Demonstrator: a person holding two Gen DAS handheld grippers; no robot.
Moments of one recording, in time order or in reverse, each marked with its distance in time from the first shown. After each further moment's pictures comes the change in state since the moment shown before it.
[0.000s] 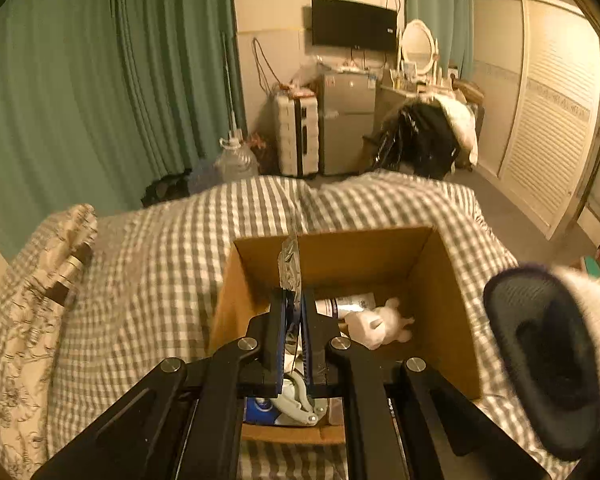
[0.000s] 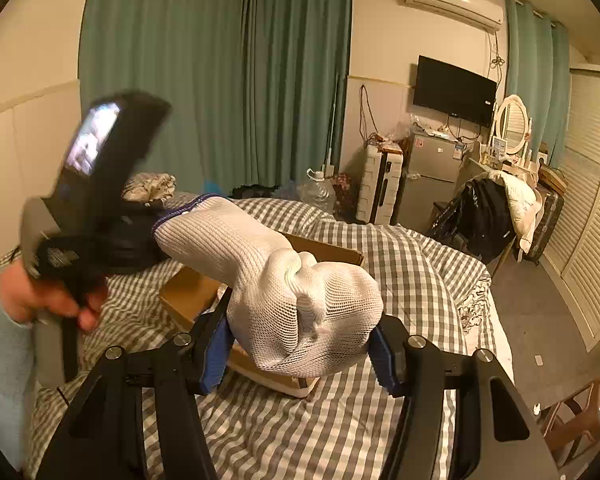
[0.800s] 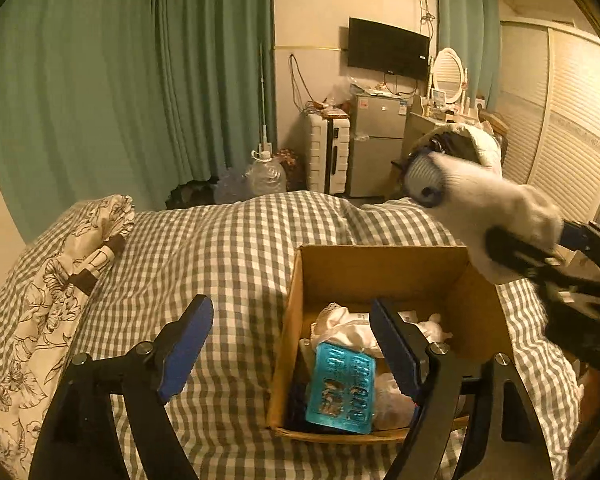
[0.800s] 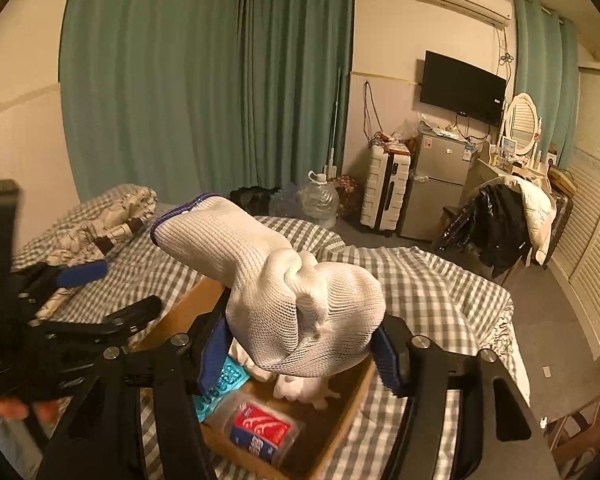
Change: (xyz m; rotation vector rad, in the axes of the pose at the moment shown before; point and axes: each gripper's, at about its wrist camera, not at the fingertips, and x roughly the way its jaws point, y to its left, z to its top) left arm -0.024 0.049 -0.012 -0.093 -0.088 0.077; right arm 0.109 0.003 0.066 0.011 0.007 -0.008
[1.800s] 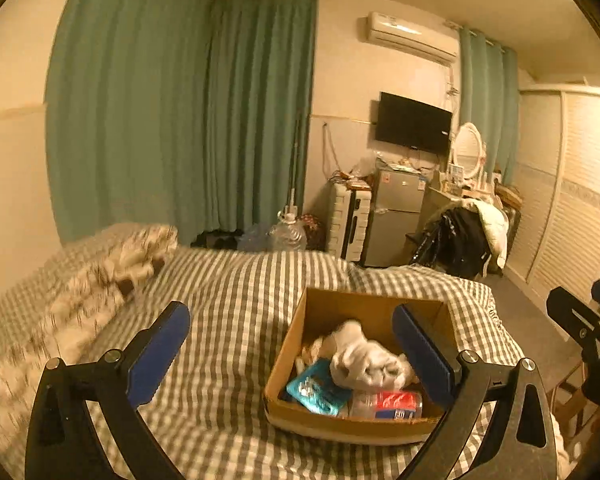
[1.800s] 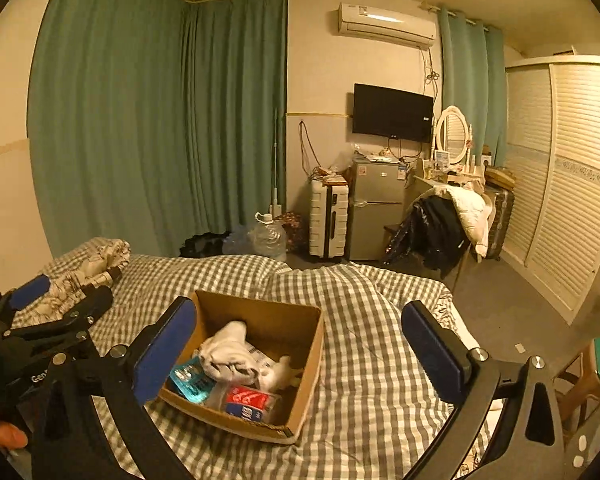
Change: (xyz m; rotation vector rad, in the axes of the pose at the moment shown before) left arm -0.096 -0.005 -0.038 -0.165 -0.248 0.066; right arm -0.131 -0.005 -0.035 0.126 -0.177 -0.186
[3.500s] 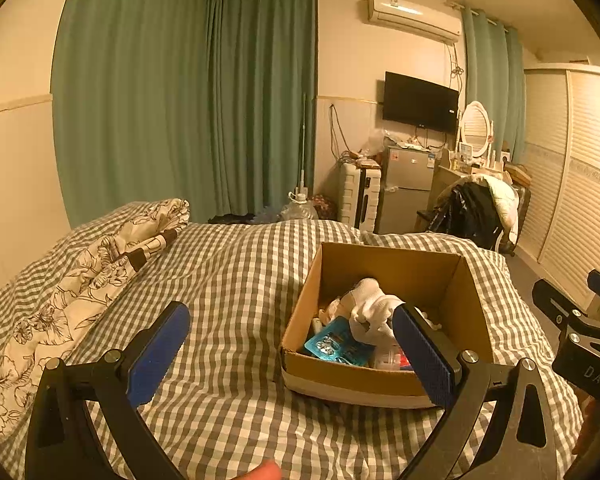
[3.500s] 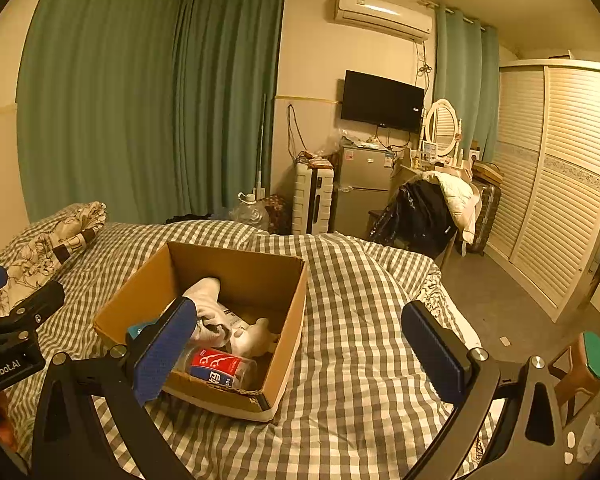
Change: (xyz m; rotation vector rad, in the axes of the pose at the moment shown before) left arm 0.002 0.004 -0.035 0.053 0.043 0.043; right arm 0.024 -0.002 -0.050 -0.027 0.048 -0.062
